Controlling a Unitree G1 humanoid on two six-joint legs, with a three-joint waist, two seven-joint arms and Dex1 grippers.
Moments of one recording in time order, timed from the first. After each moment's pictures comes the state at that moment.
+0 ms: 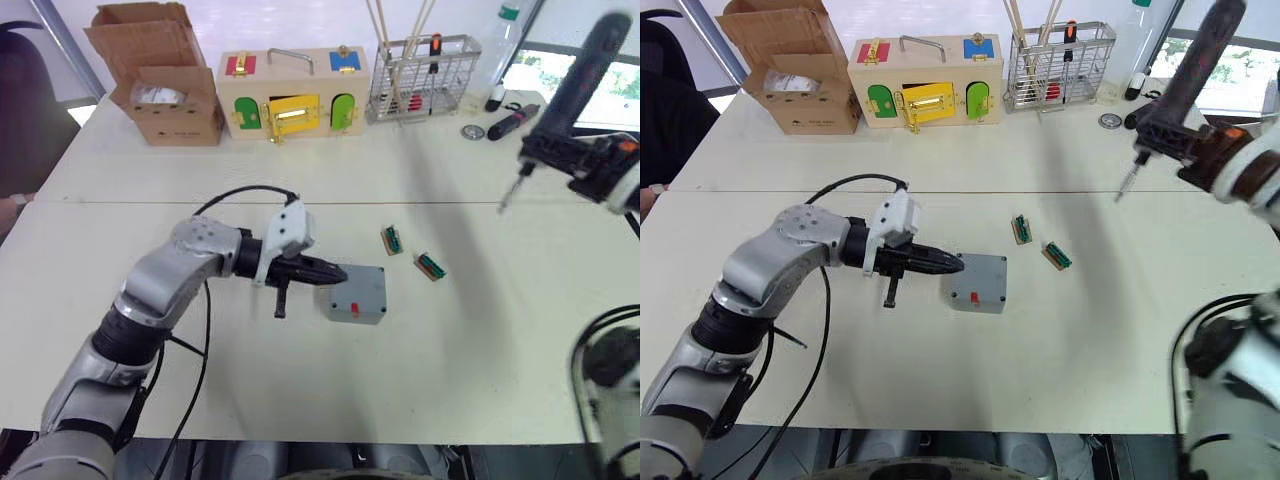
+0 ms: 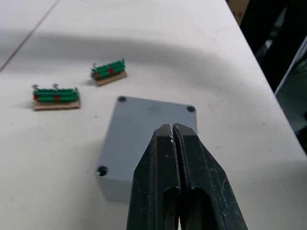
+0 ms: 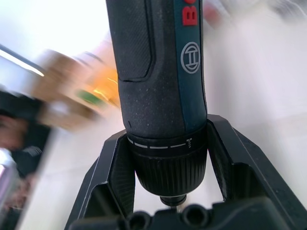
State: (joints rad) left arm -0.65 0.59 -0.26 -0.22 -0.48 0.67 -1.14; right arm -0.76 -0.59 -0.81 -0.17 1.02 1.40 0.16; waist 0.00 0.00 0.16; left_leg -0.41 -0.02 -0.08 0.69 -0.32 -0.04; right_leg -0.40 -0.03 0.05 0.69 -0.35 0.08
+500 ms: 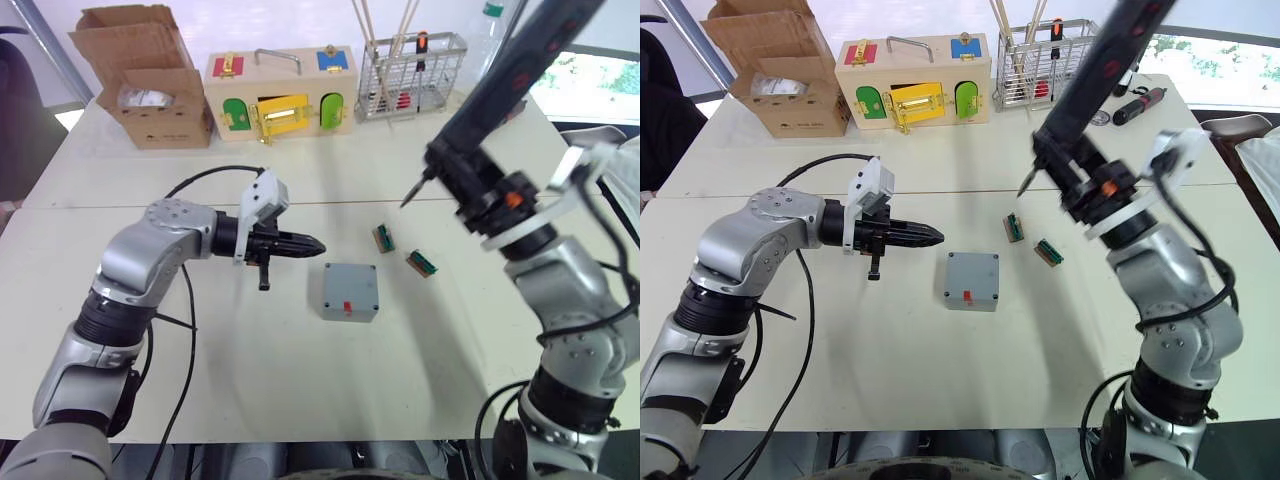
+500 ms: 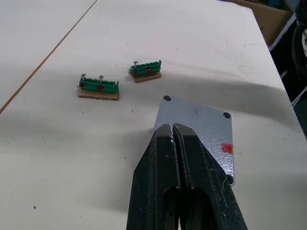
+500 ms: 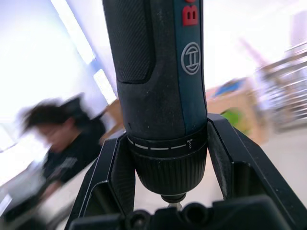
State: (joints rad) left arm -0.69 0.63 -0.19 -0.15 -0.51 0.76 -1.13; right arm -0.28 -0.31 -0.32 -0.63 0.78 0.71 0.38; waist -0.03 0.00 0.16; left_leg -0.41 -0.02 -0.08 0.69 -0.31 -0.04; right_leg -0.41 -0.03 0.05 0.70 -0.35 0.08
